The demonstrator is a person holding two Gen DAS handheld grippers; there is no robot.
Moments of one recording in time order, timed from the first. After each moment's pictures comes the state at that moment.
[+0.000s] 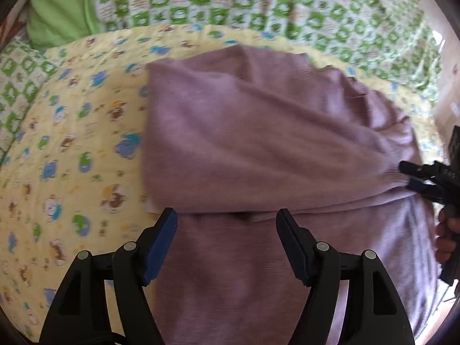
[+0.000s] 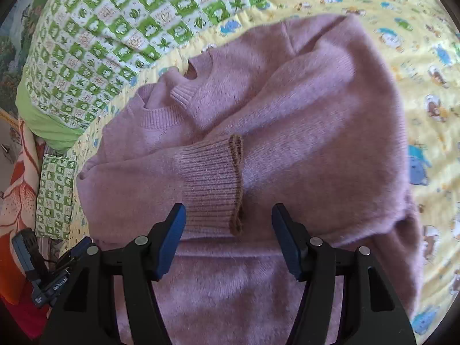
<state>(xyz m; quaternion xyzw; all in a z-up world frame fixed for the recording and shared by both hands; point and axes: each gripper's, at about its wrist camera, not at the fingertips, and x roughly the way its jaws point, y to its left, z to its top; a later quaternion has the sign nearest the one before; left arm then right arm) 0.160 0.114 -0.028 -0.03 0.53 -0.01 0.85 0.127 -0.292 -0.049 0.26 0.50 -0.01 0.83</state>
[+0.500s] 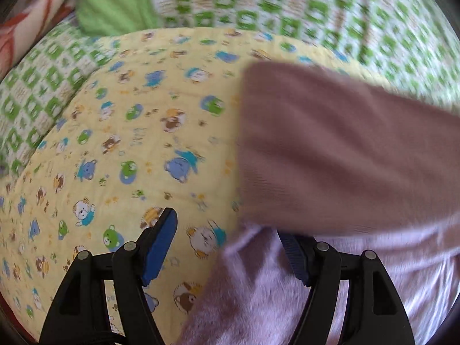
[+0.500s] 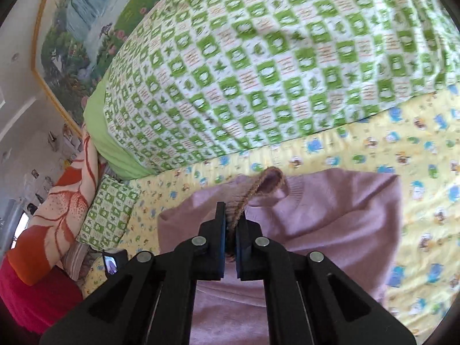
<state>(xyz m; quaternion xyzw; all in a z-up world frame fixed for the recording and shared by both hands) 0.198 0.139 -0.037 -0.06 0.50 0.14 0.85 0.127 -0.288 0.109 0.21 0.35 0.09 0.91</state>
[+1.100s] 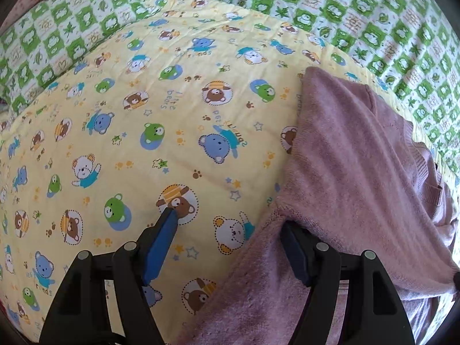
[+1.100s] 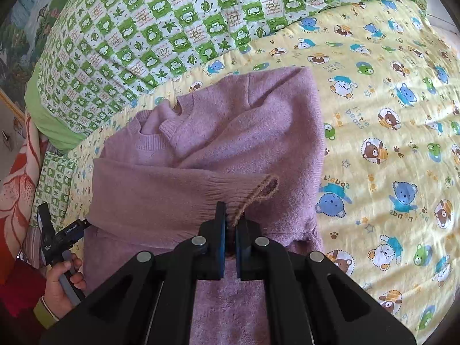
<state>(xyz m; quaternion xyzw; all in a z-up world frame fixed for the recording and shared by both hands) 0.188 0.175 -0.056 -0.17 0.51 0.19 0.82 0.090 -0.343 -0.004 0.22 0.45 -0.01 0.87</state>
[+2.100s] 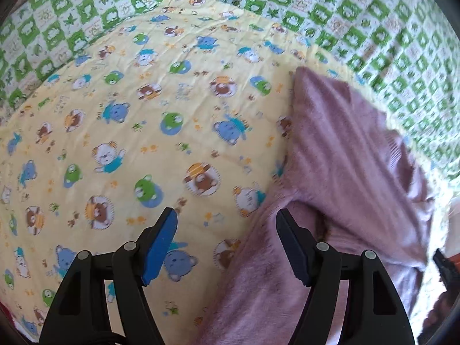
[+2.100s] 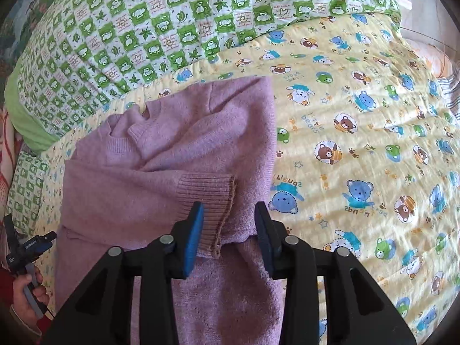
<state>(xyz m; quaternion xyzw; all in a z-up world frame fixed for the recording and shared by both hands) 0.148 0.198 -0.023 -0.20 0.52 0.11 0.82 0.071 -0.352 0.000 0.17 0.45 -0.09 0.87</state>
